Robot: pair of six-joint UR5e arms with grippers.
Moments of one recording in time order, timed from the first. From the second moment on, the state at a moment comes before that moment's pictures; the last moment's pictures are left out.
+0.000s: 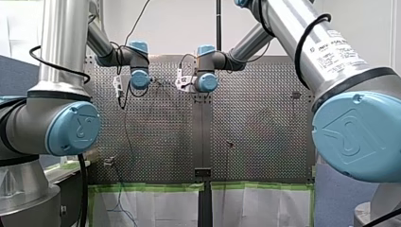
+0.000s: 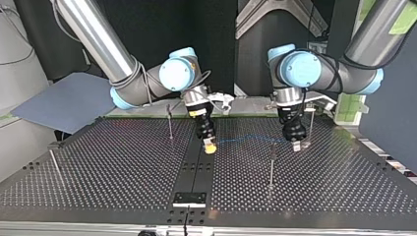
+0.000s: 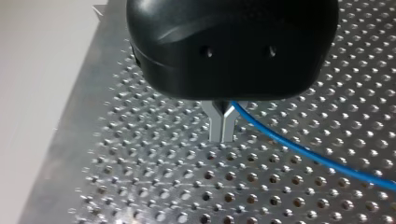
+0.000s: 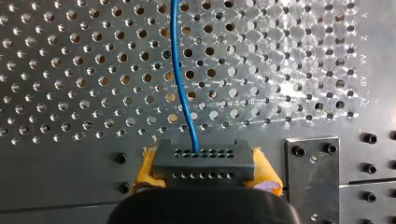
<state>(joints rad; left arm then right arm) -0.17 -1.68 -1.87 -2.62 -1.96 -1.63 2.36 -0.96 1.21 -0.31 1.67 1.64</state>
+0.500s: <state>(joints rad) -0.15 -1.70 -1.82 -2.64 -1.90 -1.63 2.35 -0.95 1.18 -0.31 1.66 1.63</state>
